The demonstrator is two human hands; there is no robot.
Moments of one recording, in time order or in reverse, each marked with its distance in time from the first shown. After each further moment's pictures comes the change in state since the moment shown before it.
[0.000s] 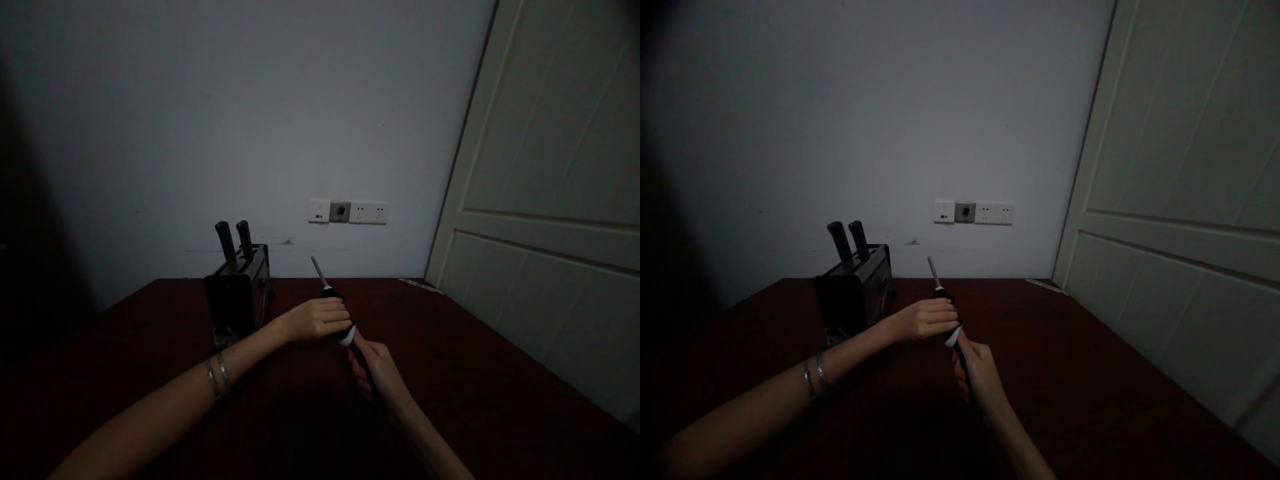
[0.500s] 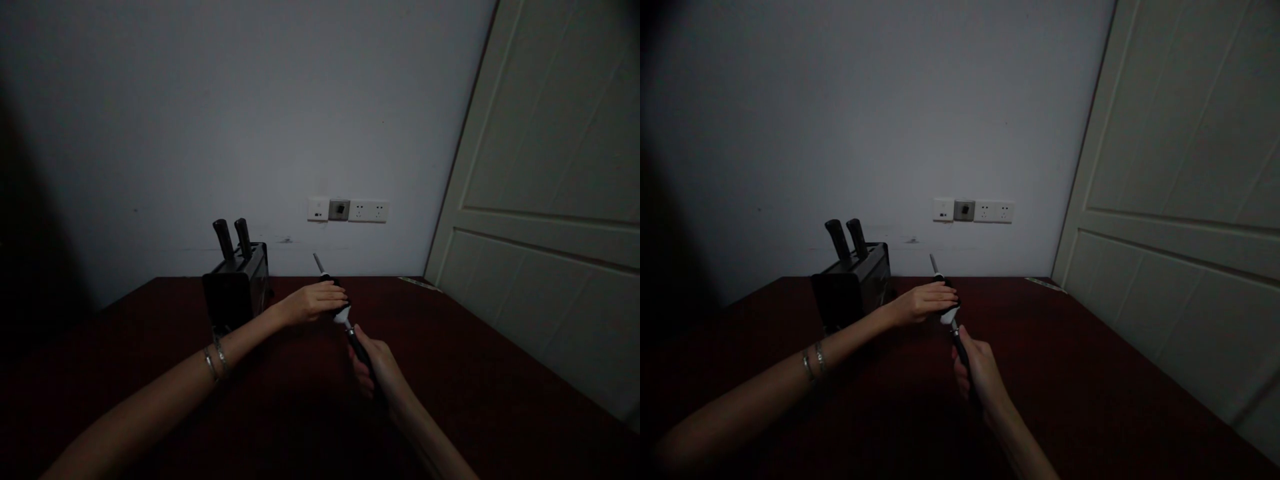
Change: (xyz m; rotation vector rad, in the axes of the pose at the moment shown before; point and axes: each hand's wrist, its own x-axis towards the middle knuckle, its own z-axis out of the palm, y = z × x) left_hand -0.012 -0.023 0.002 -0.191 -0.021 -0.142; right_hand 0.002 0.001 -0.001 0.103 -0.043 0.046
